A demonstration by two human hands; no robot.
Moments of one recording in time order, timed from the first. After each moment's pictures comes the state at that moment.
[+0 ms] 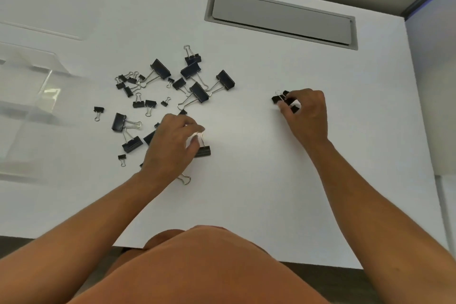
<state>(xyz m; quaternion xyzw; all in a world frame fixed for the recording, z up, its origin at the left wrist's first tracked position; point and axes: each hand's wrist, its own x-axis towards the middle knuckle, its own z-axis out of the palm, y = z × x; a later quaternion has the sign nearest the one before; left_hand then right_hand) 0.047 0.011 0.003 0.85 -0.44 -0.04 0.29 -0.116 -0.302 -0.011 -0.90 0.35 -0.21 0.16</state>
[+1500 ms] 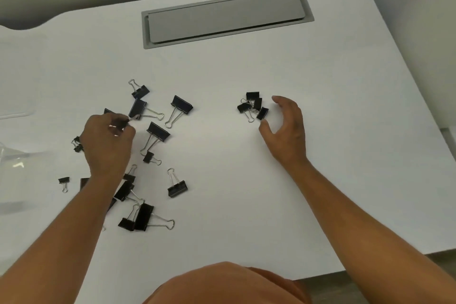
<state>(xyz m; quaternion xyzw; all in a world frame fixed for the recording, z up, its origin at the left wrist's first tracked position) 0.136 -0.061 0.028 0.91 -0.24 -0.04 0.33 -0.150 -0.277 -0.032 -0.76 0.46 -0.30 0.34</state>
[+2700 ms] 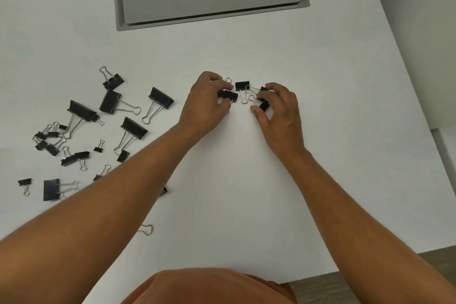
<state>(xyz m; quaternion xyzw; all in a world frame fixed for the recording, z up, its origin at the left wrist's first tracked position) 0.041 -0.242 -0.018 0.79 -0.47 -0.24 0.29 -0.152 -0.314 -0.041 -0.83 0.43 -0.25 0.24</state>
